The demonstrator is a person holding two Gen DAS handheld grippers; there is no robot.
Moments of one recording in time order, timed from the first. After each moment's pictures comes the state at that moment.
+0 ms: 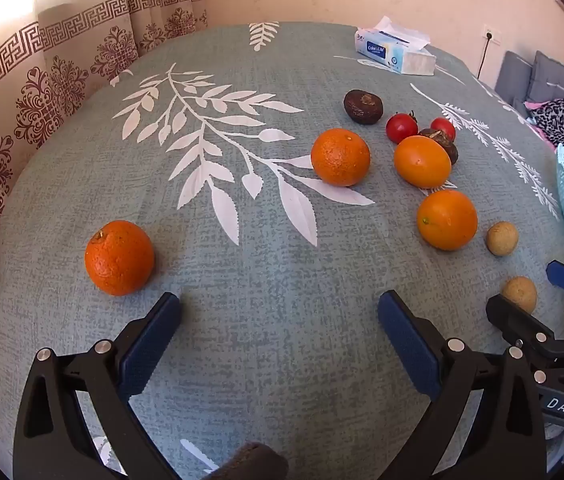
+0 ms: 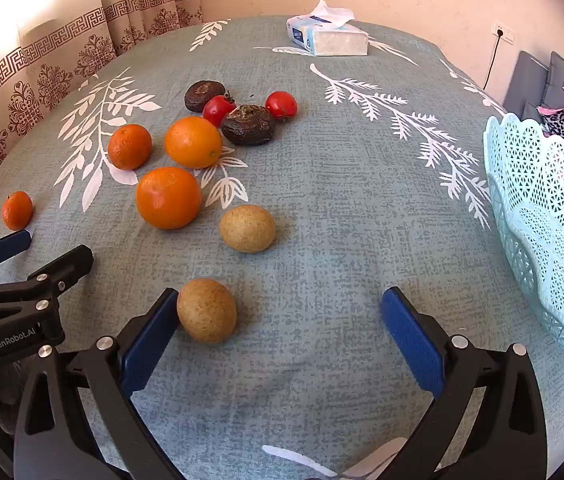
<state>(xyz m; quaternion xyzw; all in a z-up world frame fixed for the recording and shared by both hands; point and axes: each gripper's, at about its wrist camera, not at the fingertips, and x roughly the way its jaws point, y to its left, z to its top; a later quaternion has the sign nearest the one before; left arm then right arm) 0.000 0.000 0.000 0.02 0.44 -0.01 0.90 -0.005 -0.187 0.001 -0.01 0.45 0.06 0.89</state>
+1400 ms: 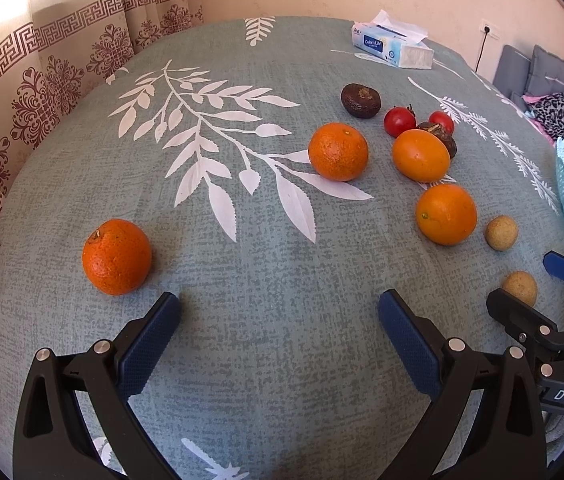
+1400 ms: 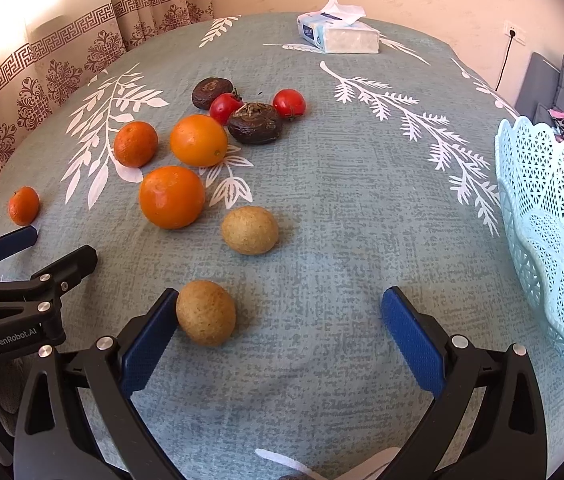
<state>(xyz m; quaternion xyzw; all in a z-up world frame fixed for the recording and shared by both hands) -0.001 -0.001 -0.001 0.02 0.45 -0.01 0.89 -0.001 -0.189 0.000 -0.01 0.46 0.08 0.89</state>
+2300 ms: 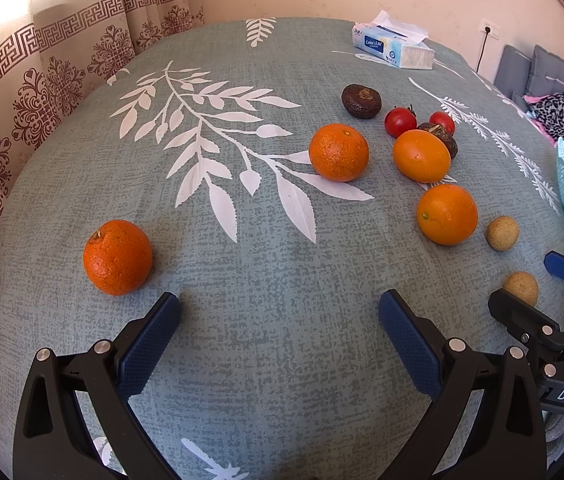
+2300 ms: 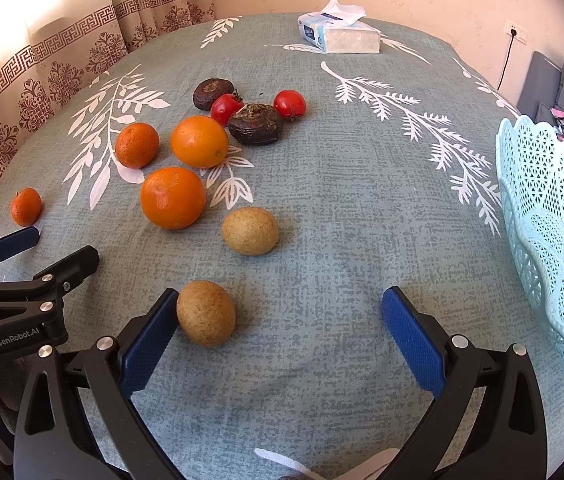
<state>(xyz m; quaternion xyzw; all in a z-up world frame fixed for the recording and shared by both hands) 0.001 -0.001 0.000 0.02 0.45 -0.01 0.89 0.000 -0.190 0.001 -0.01 0.46 0.09 0.88</state>
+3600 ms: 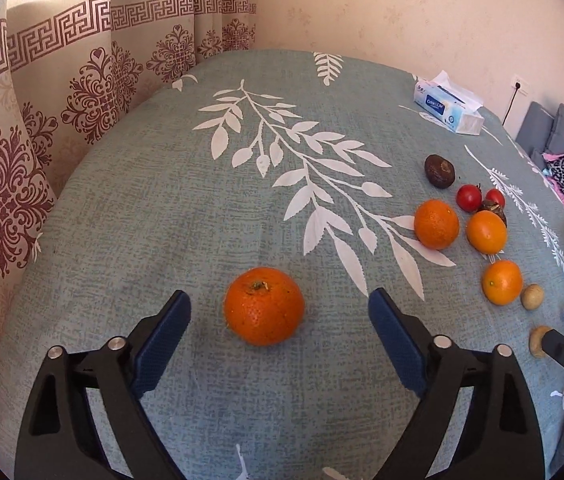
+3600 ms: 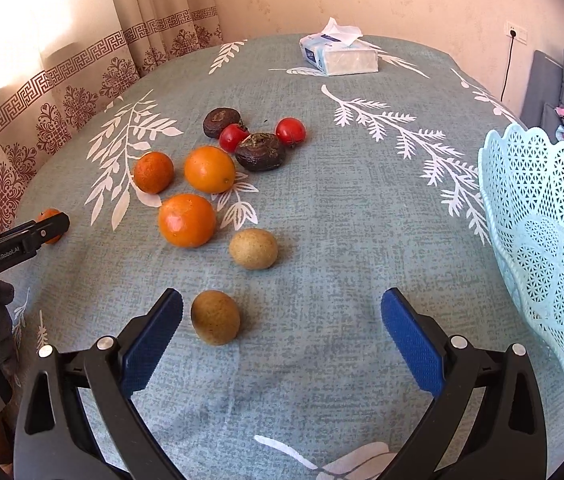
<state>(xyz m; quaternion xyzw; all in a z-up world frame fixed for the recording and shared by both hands) 0.004 0.083 0.020 -0.04 0.41 0.02 0.91 -0.009 -0.201 0.018 0.02 0.43 0.11 0.90</state>
